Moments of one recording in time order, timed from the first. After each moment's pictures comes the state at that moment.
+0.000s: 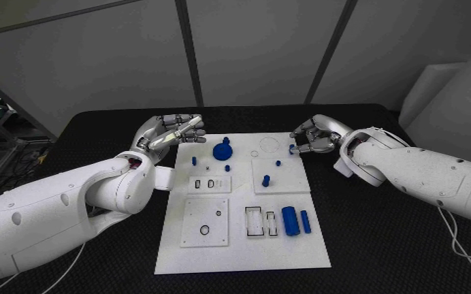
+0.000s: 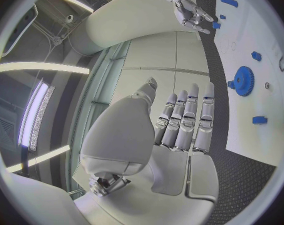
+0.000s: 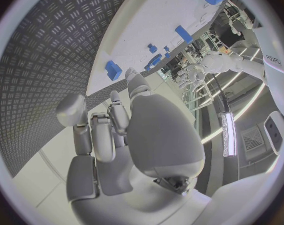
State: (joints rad) left arm 1.10 -0.91 0.07 1.60 -0.06 -0.41 0.42; left_hand 1.40 -0.07 0.16 0.12 0.06 0.88 0.22 0.10 0.07 0.97 0.19 0.11 0.07 1.05 0.14 0.12 0.18 0.13 0.82 0.25 0.45 0.19; right arm 1.17 -0.80 0.01 1.22 -1.12 -0.29 0.12; right_hand 1.47 -0.08 -0.04 0.11 0.30 0.96 0.15 0.07 0.07 1.36 0.06 1.27 1.25 1.47 0.00 1.54 1.31 0.11 1.26 0.10 1.26 1.01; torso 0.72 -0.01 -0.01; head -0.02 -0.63
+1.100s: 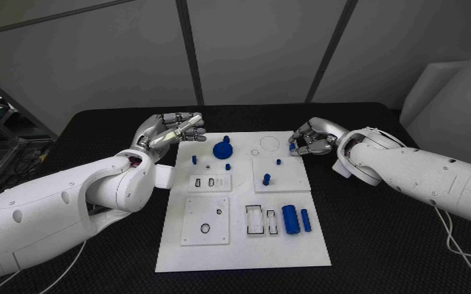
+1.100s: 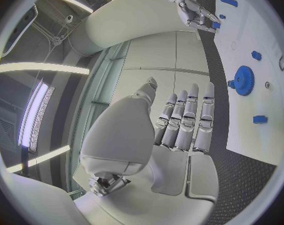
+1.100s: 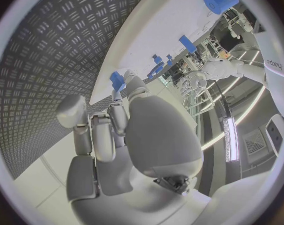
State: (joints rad) left arm 1.10 -0.91 0.07 1.60 -0.06 -0.41 0.42; left_hand 1.40 -0.07 0.16 0.12 0.06 0.88 0.22 0.10 0.07 0.97 0.19 0.11 0.07 1.05 0.14 0.12 0.18 0.13 0.82 0.25 0.45 0.20; right arm 1.16 -0.77 0.01 1.18 -1.16 -0.25 0.11; right_hand 1.48 -0.04 -0.04 0.10 0.28 1.03 0.14 0.09 0.07 1.36 0.06 1.29 1.27 1.47 -0.01 1.54 1.31 0.11 1.26 0.10 1.26 1.02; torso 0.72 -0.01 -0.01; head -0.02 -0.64
